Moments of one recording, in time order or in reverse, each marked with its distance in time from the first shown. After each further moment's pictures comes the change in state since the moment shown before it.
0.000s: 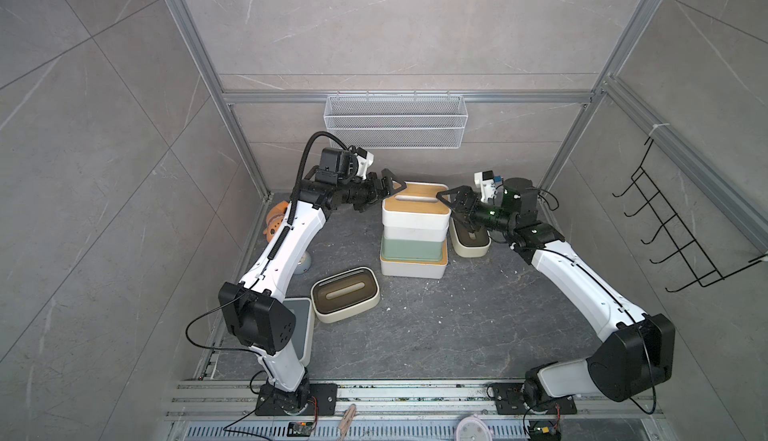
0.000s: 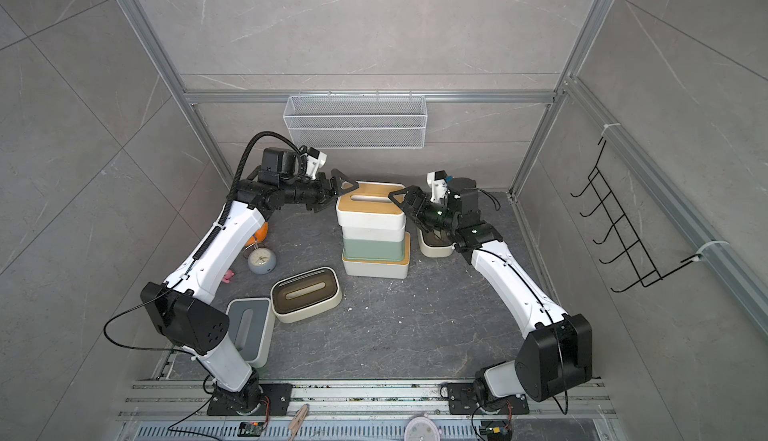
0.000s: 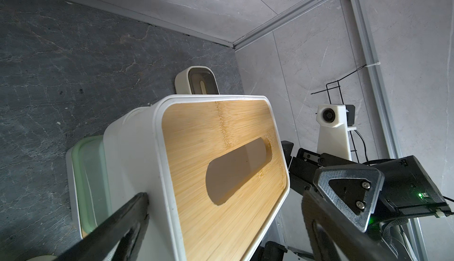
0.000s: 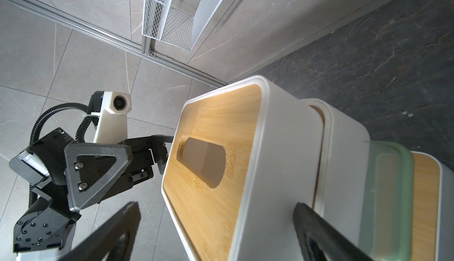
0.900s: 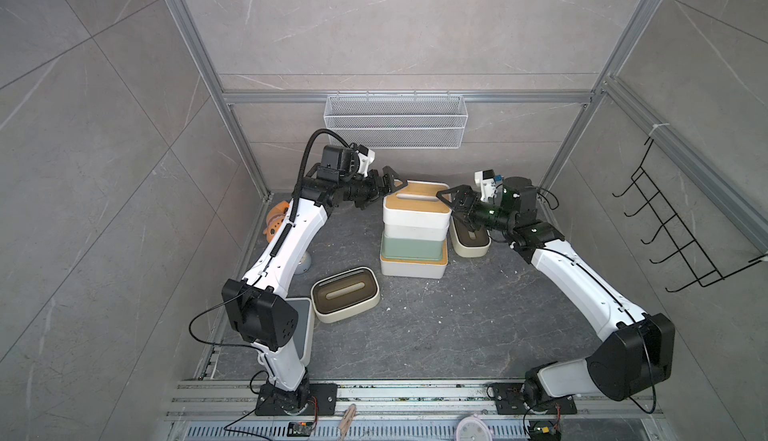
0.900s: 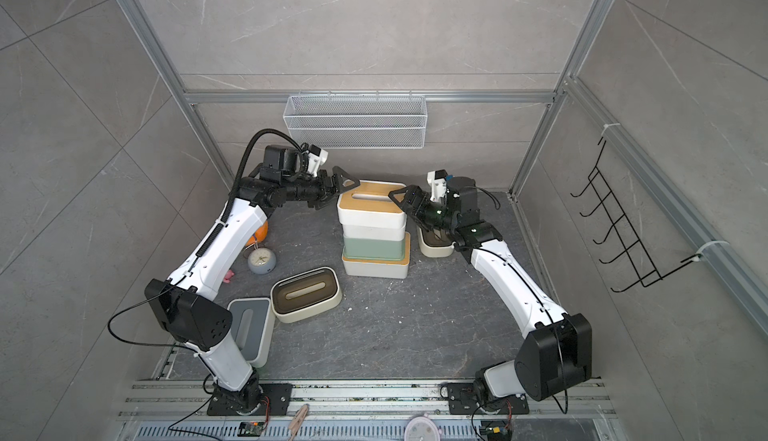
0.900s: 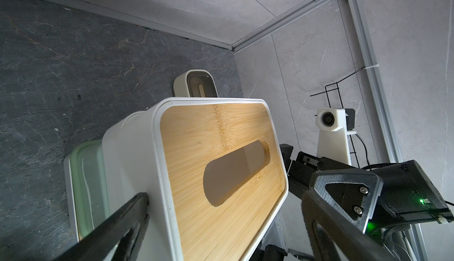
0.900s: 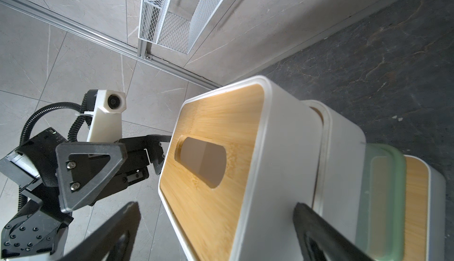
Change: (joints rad) left arm -0.004 0.029 0.042 -0.005 -0.003 -0.003; right arm 0.005 0.002 0.007 -0.011 0.029 -0.014
